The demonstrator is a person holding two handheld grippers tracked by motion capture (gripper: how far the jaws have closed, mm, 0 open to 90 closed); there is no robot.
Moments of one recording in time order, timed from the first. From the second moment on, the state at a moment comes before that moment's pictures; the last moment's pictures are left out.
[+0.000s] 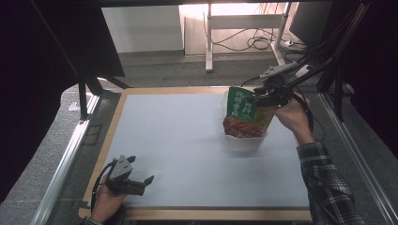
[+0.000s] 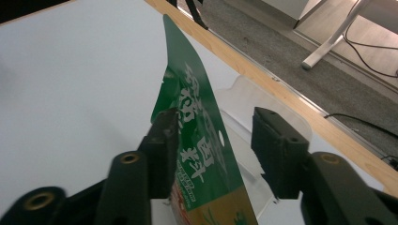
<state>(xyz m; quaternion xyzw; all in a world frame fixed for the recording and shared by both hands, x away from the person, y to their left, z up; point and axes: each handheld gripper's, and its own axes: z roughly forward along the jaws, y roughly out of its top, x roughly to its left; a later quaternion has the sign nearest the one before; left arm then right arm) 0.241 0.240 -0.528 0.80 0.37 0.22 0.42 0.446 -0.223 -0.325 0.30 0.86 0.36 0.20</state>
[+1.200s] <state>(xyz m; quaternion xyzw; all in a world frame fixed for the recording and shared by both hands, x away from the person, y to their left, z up) 0.241 0.239 -0.528 0.80 0.37 0.22 0.42 0.426 -0.259 -0.323 0.33 0.83 0.40 0.21</state>
